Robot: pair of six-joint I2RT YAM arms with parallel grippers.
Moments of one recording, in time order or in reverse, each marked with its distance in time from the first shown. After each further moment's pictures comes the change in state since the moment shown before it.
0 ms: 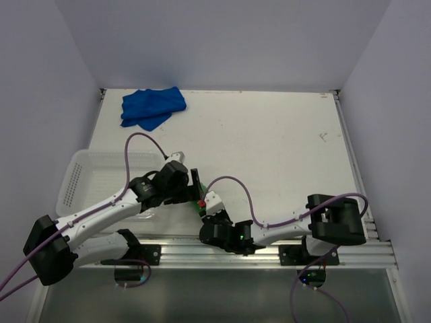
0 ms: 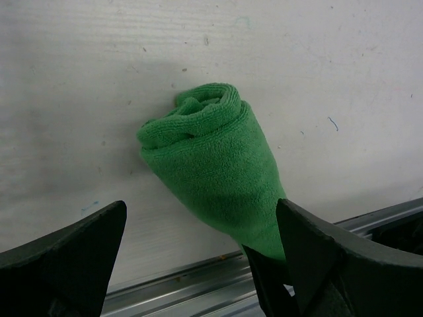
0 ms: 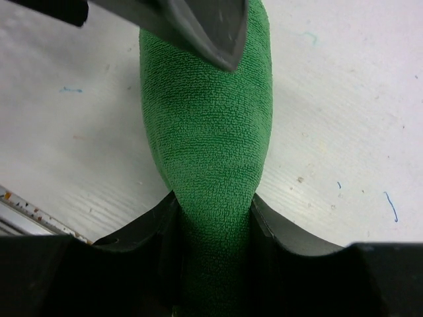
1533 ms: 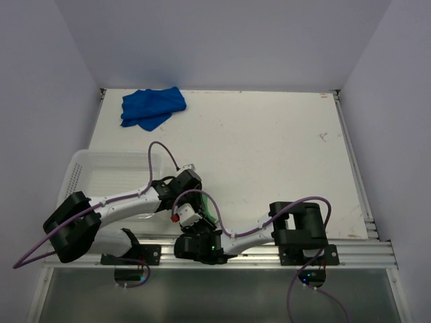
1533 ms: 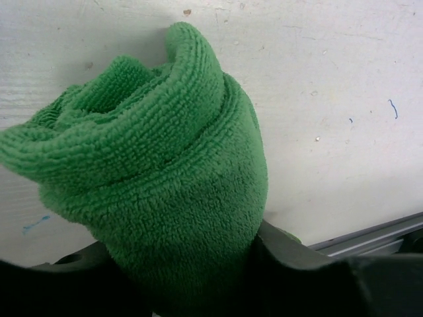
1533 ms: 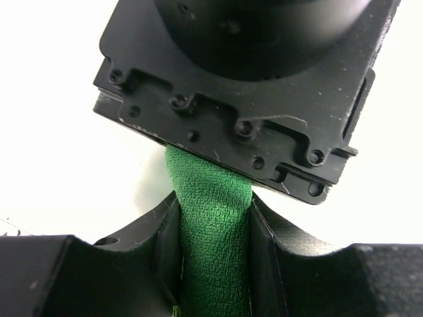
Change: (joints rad) left arm -0.063 0.238 -0.069 0.155 0.066 -0.108; right arm 0.085 0.307 0.301 -0.134 0.230 -0.114
